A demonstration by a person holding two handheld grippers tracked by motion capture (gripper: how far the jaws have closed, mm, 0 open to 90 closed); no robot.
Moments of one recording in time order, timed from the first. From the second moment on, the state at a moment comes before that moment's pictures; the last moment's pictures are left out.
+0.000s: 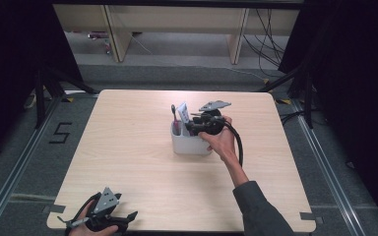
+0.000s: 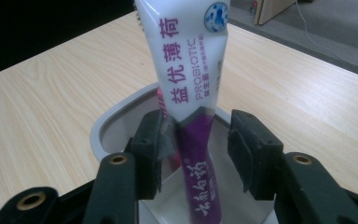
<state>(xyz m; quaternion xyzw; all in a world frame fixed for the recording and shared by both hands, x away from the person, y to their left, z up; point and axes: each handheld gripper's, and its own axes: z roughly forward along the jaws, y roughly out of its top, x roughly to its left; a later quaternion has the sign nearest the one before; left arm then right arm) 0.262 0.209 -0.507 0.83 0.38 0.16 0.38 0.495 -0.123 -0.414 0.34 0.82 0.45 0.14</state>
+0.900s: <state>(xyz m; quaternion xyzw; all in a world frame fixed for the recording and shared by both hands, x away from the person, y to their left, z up) 0.263 0.209 -0.508 0.83 0.38 0.16 0.38 0.469 -0.150 -0.399 0.34 0.80 0.49 0.12</state>
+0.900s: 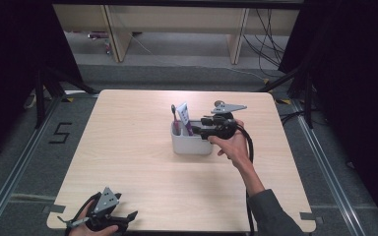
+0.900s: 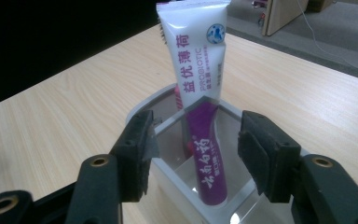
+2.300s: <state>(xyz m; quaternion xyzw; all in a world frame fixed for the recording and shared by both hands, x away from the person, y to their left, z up) 0.263 0.209 -0.508 0.83 0.38 0.16 0.38 0.422 -0.187 -0.407 0.35 0.78 0.50 0.12</state>
